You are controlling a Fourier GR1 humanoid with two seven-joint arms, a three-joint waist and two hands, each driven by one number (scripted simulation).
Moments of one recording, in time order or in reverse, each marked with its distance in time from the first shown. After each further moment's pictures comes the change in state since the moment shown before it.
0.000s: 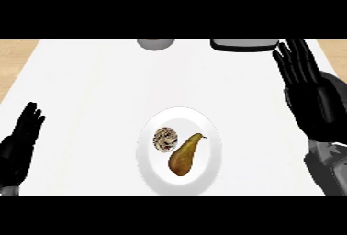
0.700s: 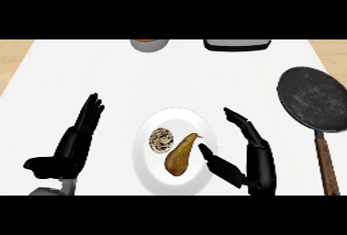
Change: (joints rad) left arm -0.102 -0.205 -0.206 -0.064 -0.075 -0.031 -0.076; right arm 0.304 0.239 0.326 -0.006 0.470 -0.492 0.024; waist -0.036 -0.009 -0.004
